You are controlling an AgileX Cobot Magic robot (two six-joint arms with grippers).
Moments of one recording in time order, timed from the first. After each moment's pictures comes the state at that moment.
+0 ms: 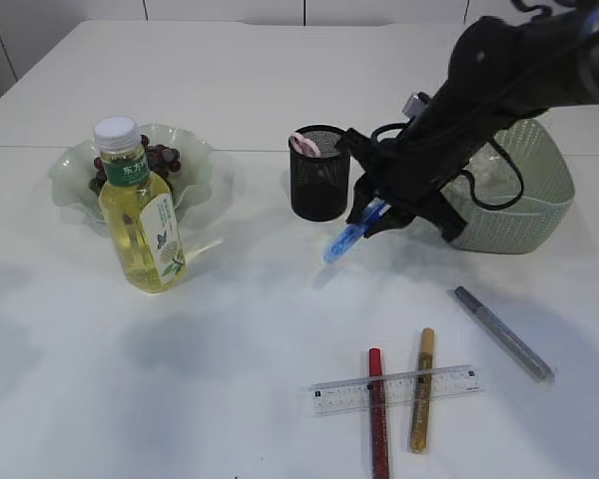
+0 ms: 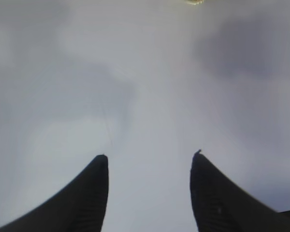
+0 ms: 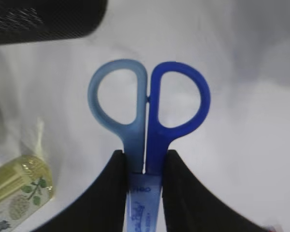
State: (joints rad) left arm -0.22 1.25 -0.89 0.03 0.93 -0.08; right arm 0.32 2.03 -1.49 0.36 0.73 0.70
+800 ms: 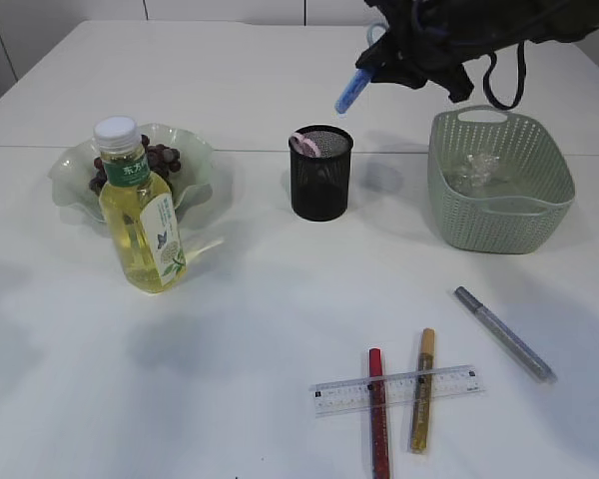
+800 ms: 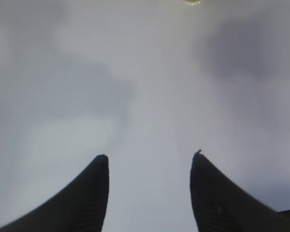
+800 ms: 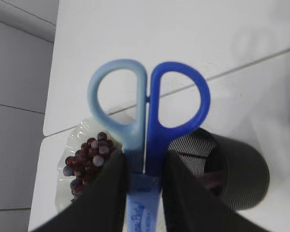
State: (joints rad) left arm -0.22 1.25 -0.89 0.02 0.93 -0.08; right arm 0.17 2.04 -1.72 0.84 0.52 -0.04
